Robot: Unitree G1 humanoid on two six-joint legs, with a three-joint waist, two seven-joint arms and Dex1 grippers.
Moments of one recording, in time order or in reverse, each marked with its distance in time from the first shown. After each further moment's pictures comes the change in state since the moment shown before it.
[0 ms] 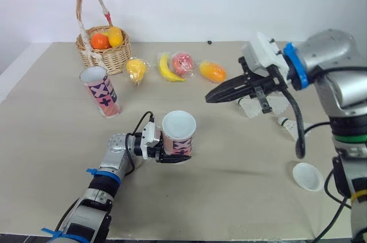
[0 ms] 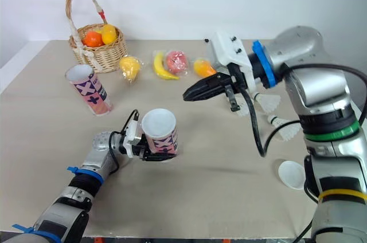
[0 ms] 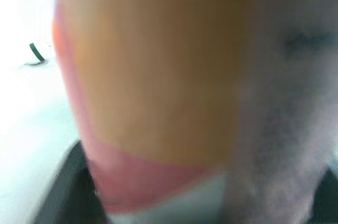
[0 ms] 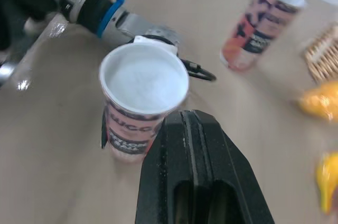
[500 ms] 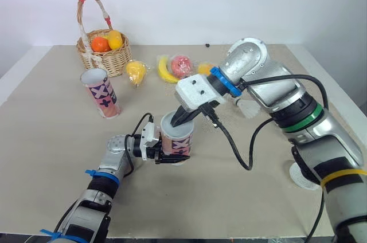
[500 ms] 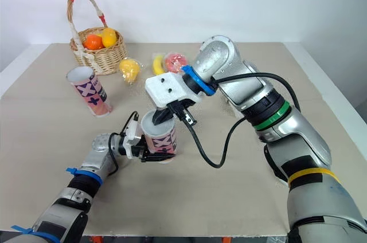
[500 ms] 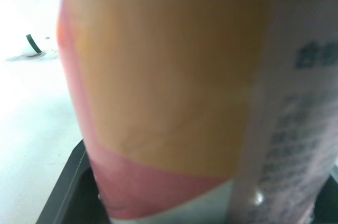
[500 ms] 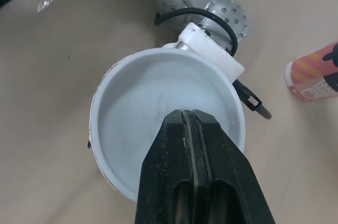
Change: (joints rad) left arm 0.013 0.000 0.003 -0.014 -0.010 0.046 0.008; right arm -0.278 0.279 0.428 0.255 -0.236 -0.275 0.129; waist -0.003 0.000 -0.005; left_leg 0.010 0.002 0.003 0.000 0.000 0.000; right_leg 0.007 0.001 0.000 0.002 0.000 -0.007
